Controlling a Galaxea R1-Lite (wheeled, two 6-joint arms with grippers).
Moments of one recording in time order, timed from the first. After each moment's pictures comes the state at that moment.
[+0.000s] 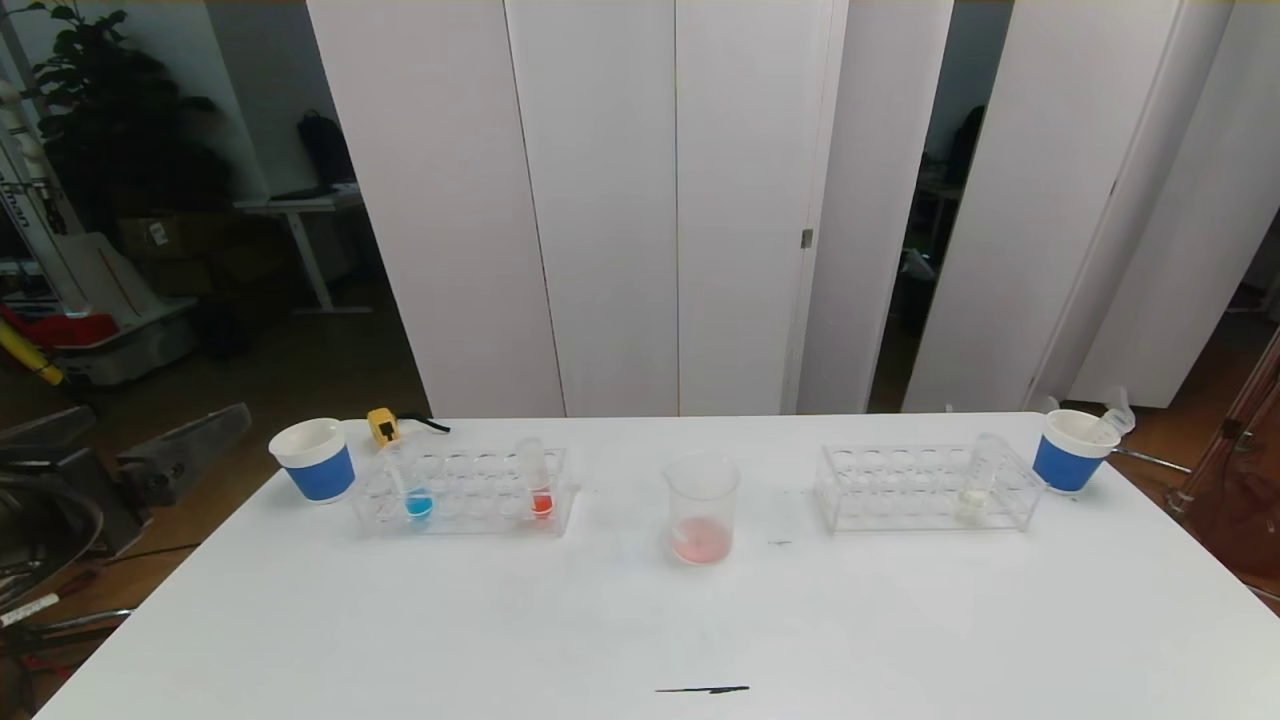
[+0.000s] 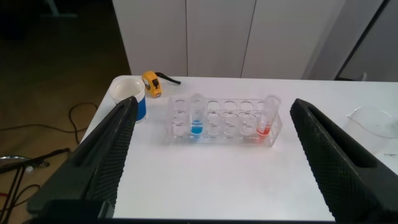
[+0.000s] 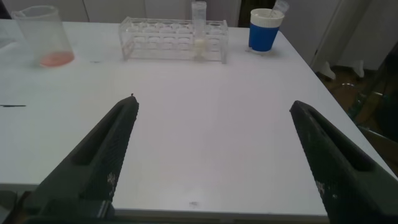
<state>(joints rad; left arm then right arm) -0.01 1.06 -0.53 -0.43 0.03 -0.03 0.00 0.00 -0.03 0.07 -0.01 0.00</state>
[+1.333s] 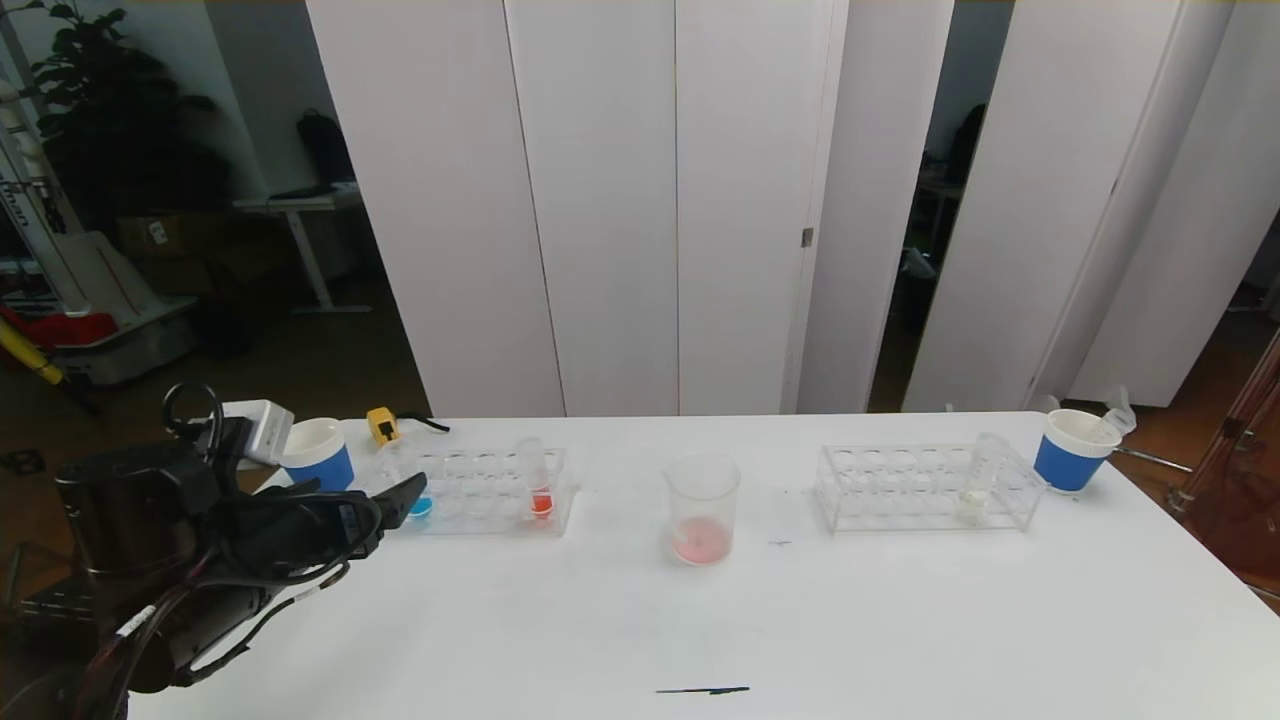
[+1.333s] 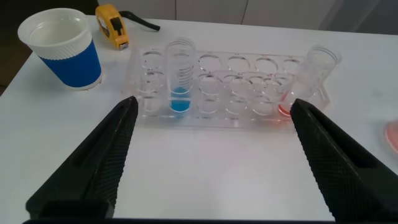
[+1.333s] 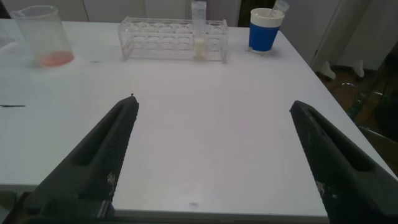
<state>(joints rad) -0.04 1.73 -0.35 -1.10 0.02 -0.09 0.00 0.00 -0.03 0.07 -0.01 0.00</state>
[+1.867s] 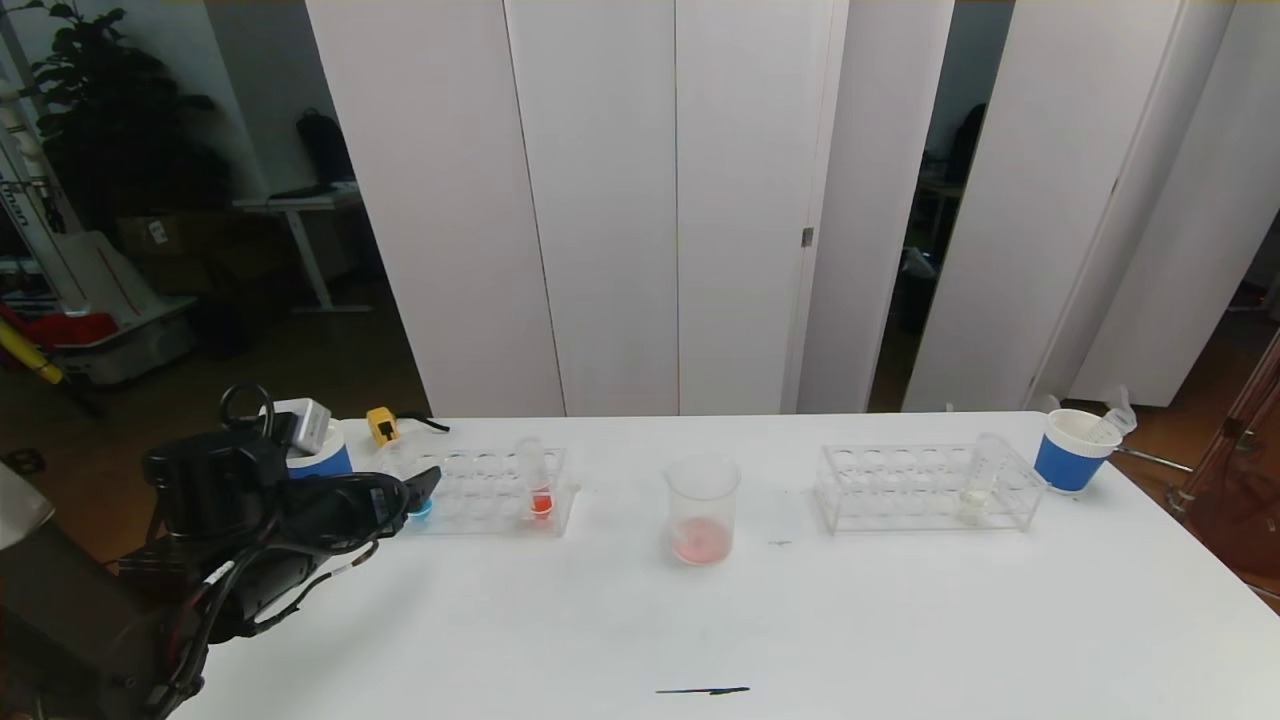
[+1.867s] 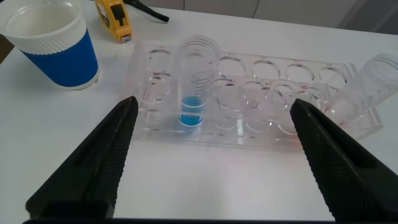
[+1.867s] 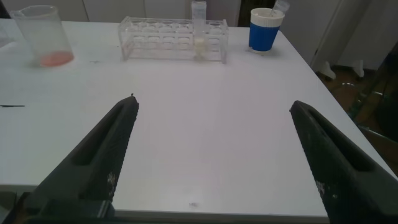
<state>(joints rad) -0.01 1.92 -0.48 -1.13 0.03 -0.11 0.00 0.00 -0.03 0.07 -0.01 0.00</state>
